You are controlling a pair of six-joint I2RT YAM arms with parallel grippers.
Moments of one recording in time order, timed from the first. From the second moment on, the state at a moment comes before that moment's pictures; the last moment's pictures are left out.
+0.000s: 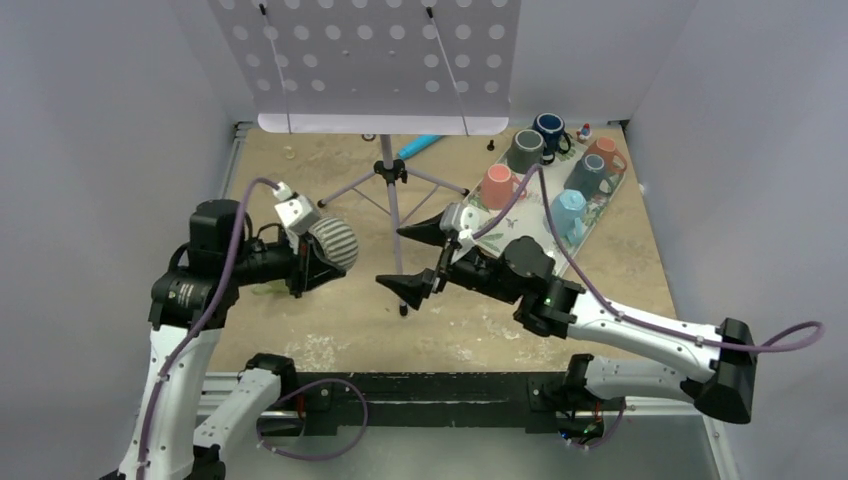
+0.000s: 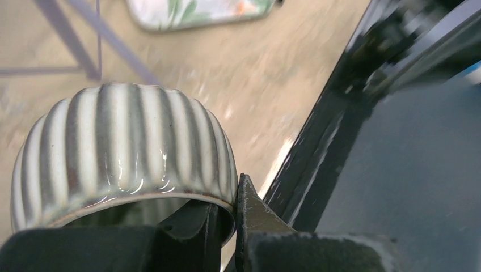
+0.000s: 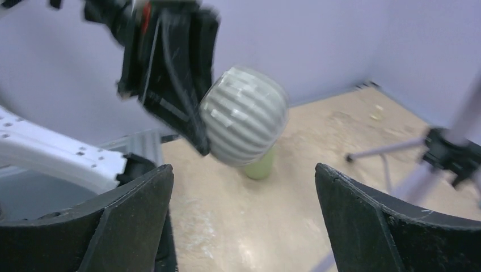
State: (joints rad) left arm -0.14 0.78 1.21 -0.97 0.92 0.13; right arm 1.10 1.10 0.86 0.43 -0.17 0.09
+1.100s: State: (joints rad) left arm -0.49 1.46 0.92 -0.95 0.20 0.73; right arm 0.22 1.40 0.89 0.04 0.02 -0.10
